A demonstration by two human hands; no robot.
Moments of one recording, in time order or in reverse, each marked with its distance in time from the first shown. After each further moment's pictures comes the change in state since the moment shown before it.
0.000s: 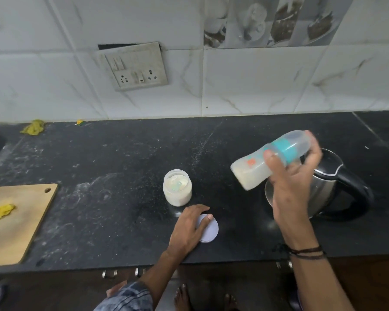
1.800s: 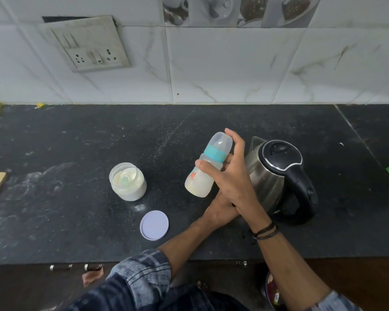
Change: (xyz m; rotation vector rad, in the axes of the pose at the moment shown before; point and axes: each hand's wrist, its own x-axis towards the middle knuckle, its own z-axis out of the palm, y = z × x) left_hand 0.091 0.174 0.126 -0.313 -0.316 -0.004; right_hand 0.061 0.033 -0.060 -0.447 -0.435 0.173
